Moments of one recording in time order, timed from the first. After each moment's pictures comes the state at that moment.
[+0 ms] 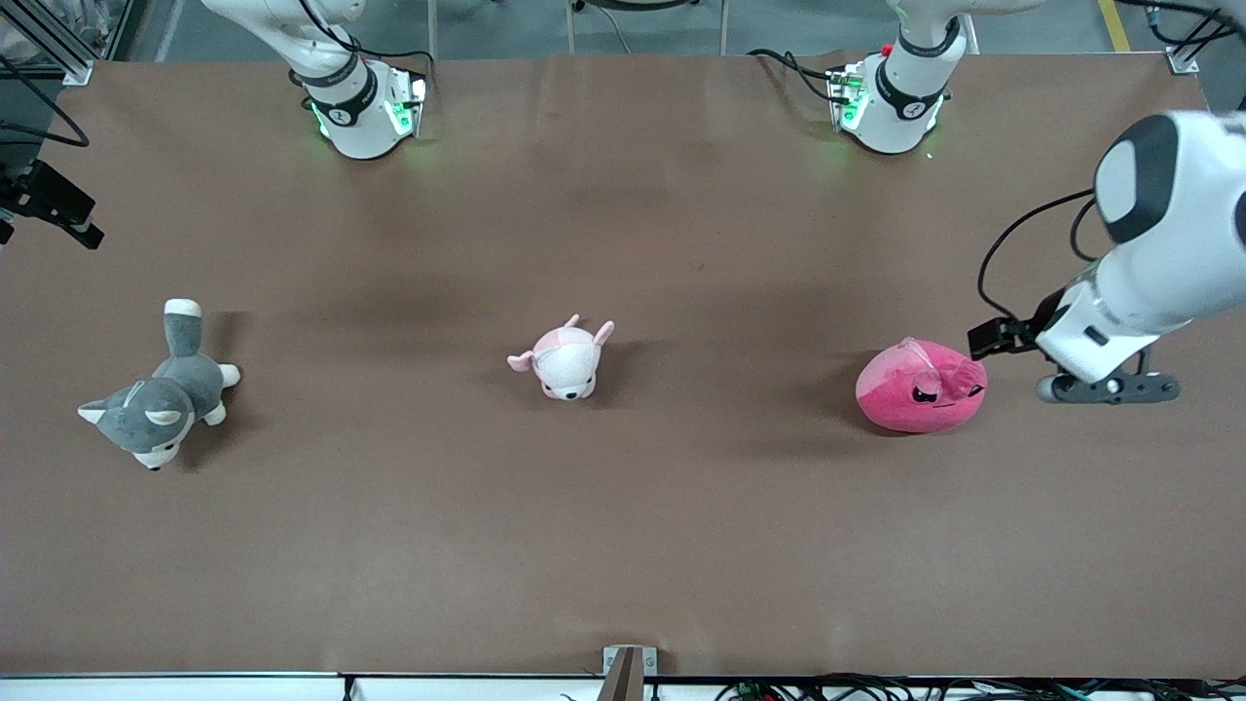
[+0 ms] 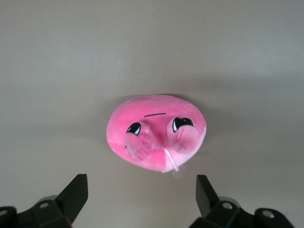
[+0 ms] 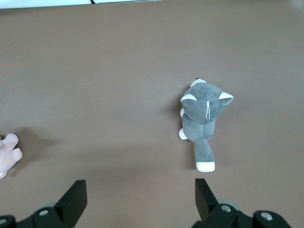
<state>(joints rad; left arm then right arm) -0.04 0.21 -0.05 -1.76 0.01 1.90 -0.07 -0.09 -0.17 -0.01 -1.73 -0.03 1.70 -0.03</state>
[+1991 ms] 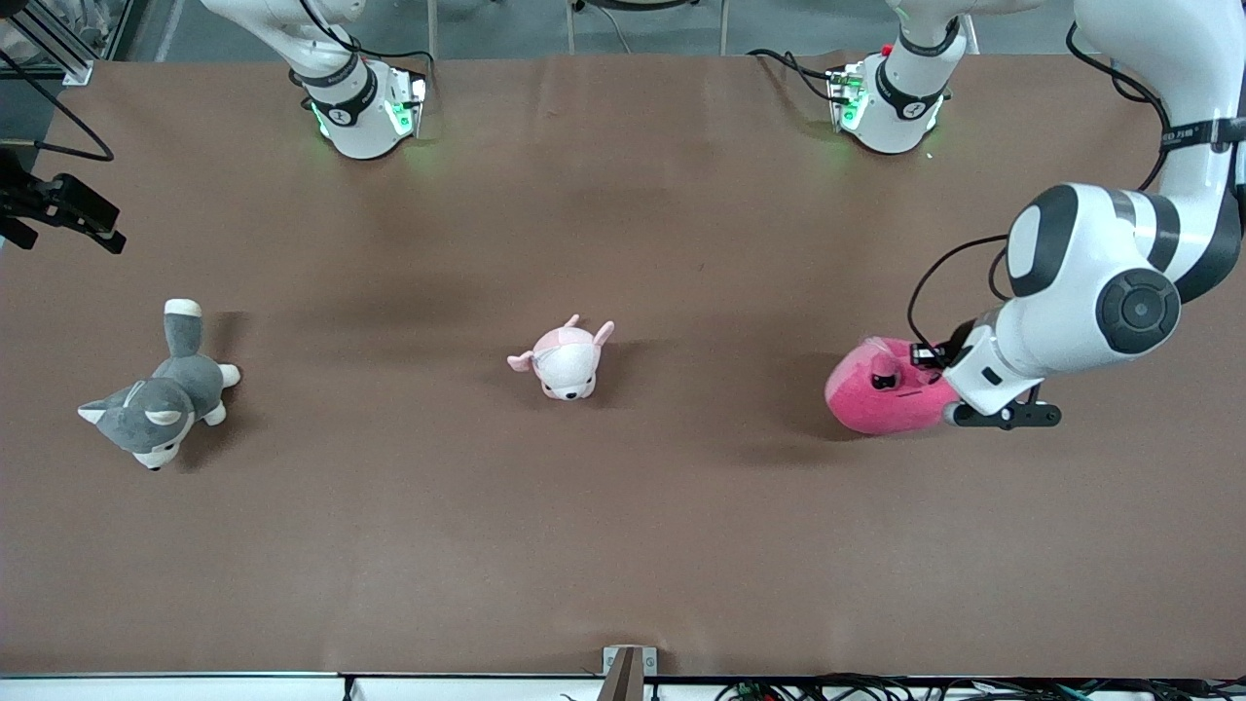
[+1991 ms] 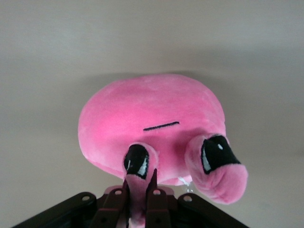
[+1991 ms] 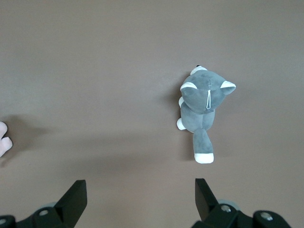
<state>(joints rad) -0.03 0.31 -0.19 -1.69 -0.04 1.82 -0.19 -0.08 -0.16 0.00 -1.77 -0.04 1.68 -0.03</state>
